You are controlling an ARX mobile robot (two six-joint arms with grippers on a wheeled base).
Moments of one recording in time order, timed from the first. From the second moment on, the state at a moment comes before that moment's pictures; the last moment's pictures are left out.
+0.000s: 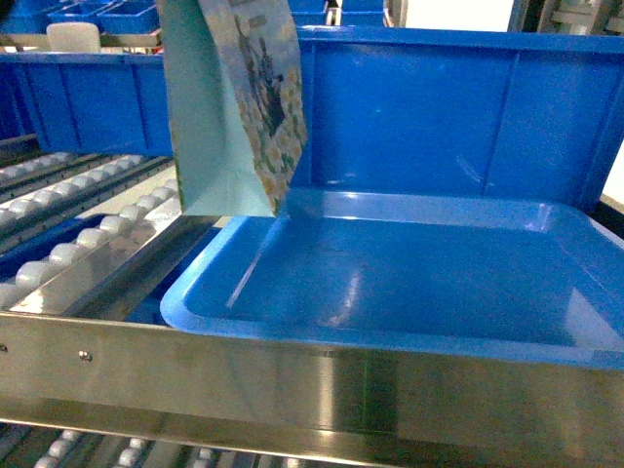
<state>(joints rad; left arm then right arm) -0.59 1.31 0.88 0.29 -0.45 0.04 -0.01 0.76 0.49 0.19 -0.10 0.01</state>
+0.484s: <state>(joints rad) -0.56 1.22 0.80 0.37 -0.49 0.11 -0.01 0.76 0.49 0.19 -0.10 0.01</state>
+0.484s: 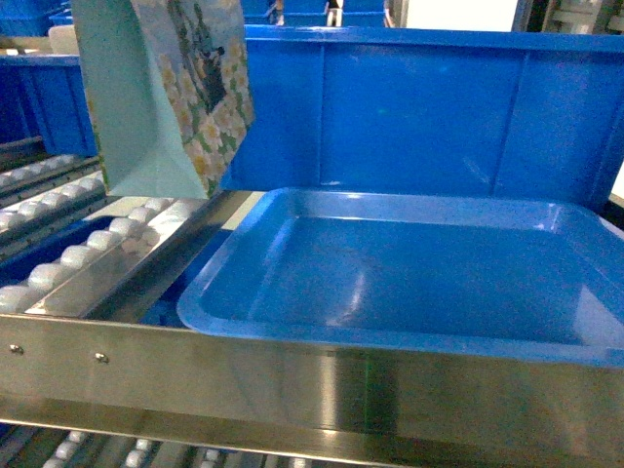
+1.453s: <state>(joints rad) -0.56 1.22 0.80 0.37 -0.49 0.11 -0.01 0.76 0.49 0.19 -0.10 0.01</state>
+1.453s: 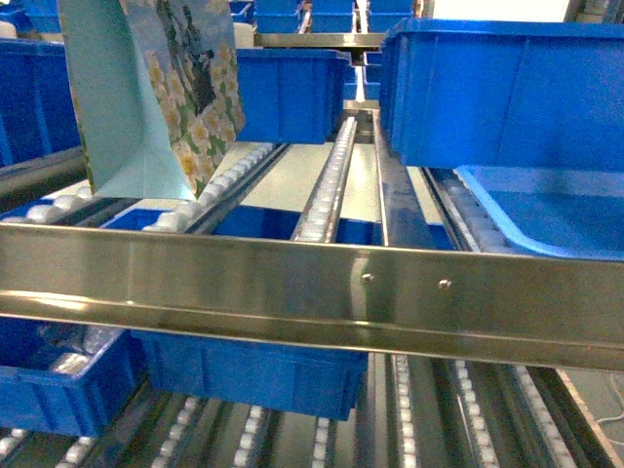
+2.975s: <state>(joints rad) -0.56 1.21 0.80 0.37 -0.49 0.11 -0.01 0.76 0.49 0.20 -0.10 0.01</state>
